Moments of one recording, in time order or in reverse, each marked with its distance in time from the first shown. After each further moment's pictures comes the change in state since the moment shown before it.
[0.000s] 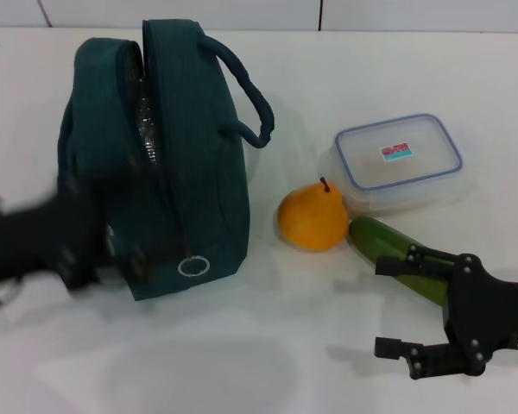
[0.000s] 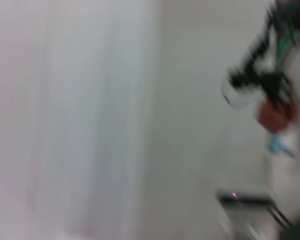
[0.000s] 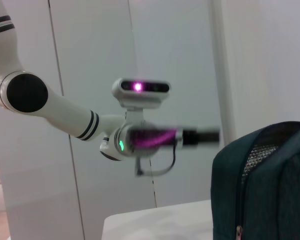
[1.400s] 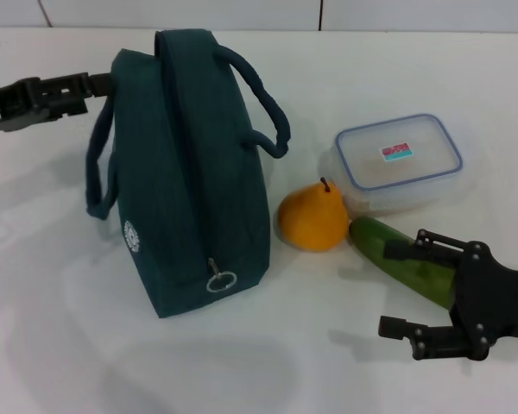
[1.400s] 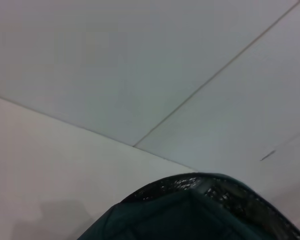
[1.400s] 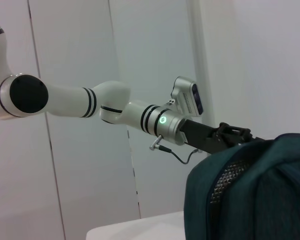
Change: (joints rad) left arm -0.131 0.024 -0.235 0.322 0.407 -0.429 -1.145; right arm -0.011 -0.003 0.005 0.011 0.049 0.011 0.007
